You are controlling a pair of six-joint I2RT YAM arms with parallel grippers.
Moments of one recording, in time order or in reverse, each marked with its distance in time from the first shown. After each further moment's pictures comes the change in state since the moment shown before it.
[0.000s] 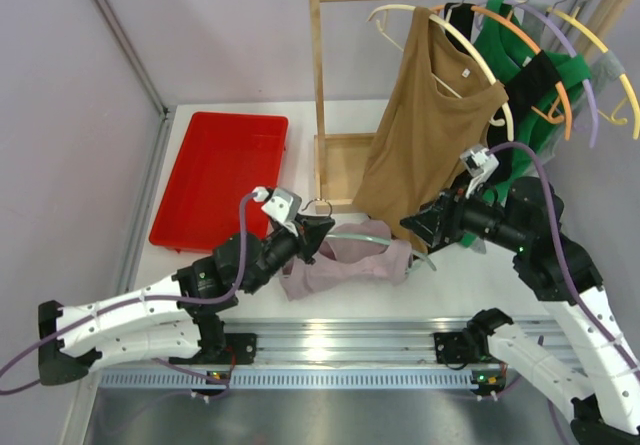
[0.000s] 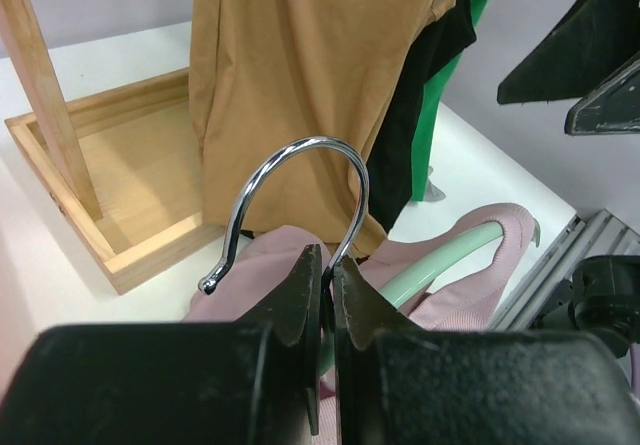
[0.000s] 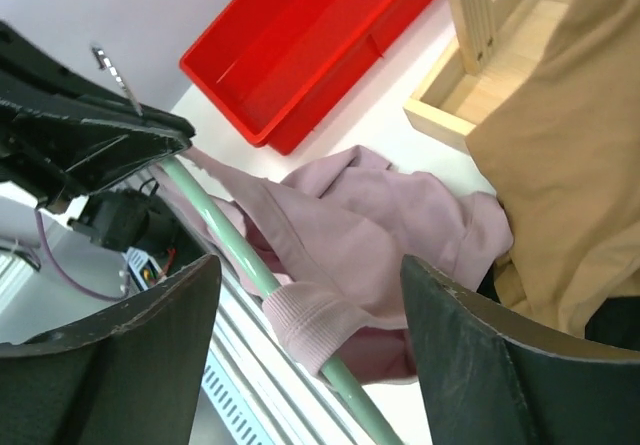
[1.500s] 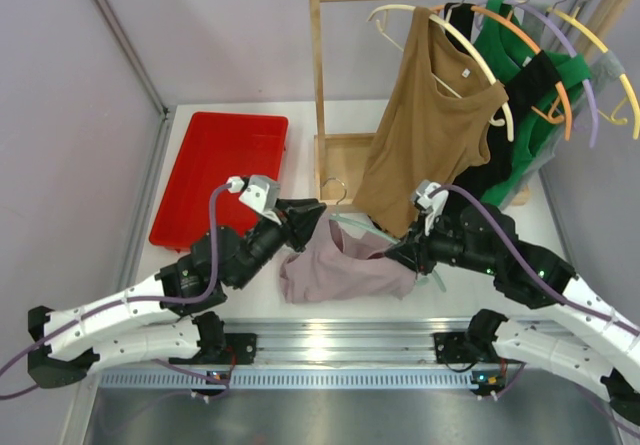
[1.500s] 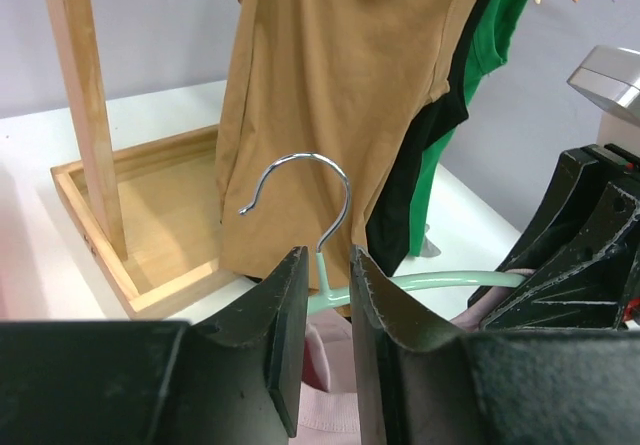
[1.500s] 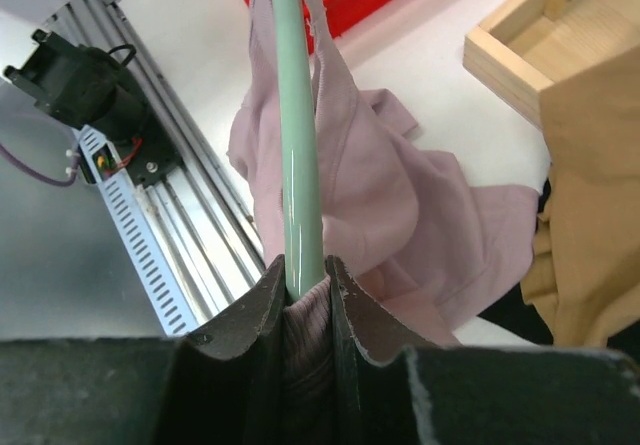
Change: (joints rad) left arm 0.006 -0.035 0.095 -0.034 -0.047 0.023; right arm 0.452 -0.008 -0.125 0.029 0.256 -0.140
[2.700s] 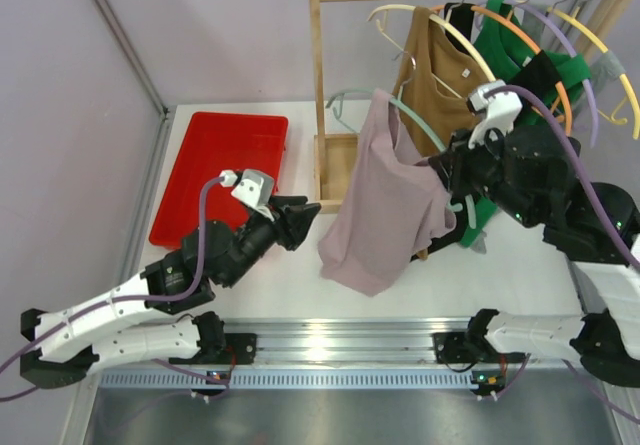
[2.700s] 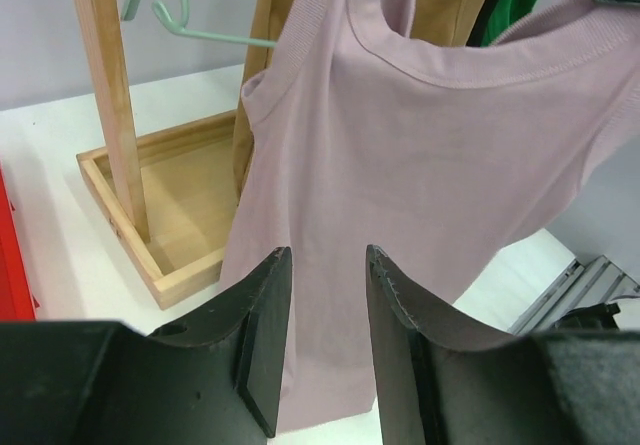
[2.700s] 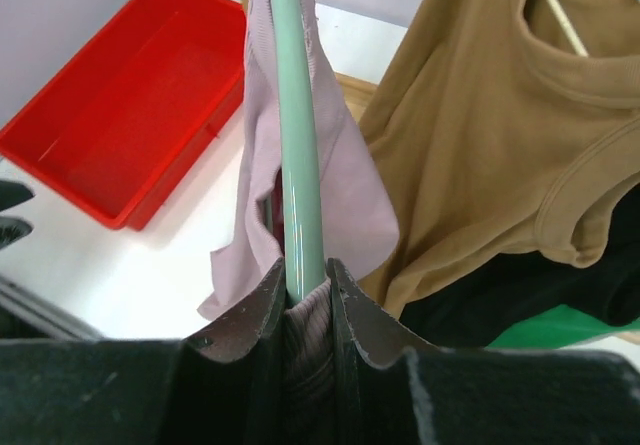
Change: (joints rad) left arm 0.000 -0.005 0.106 -0.173 -0.024 -0.006; right arm 0.000 0.351 0.847 -0.436 0.569 -0.005
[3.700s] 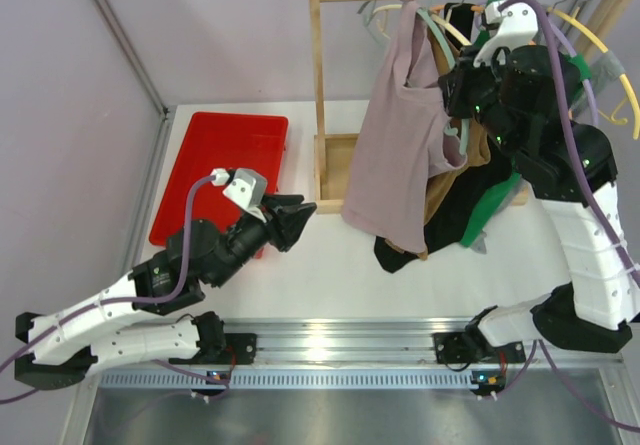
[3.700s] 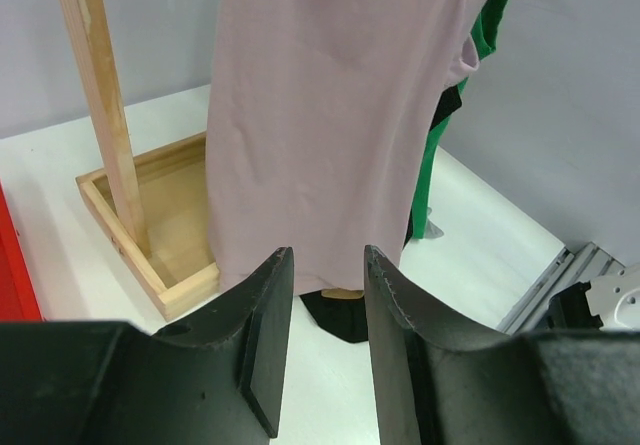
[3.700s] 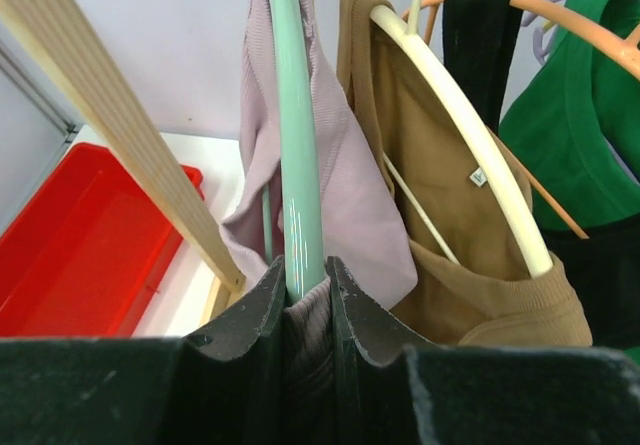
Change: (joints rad) left arm 0.000 -0.029 0.051 -0.052 0.051 0.047; right arm -0.250 0.317 0.385 0.129 0.026 -0.084
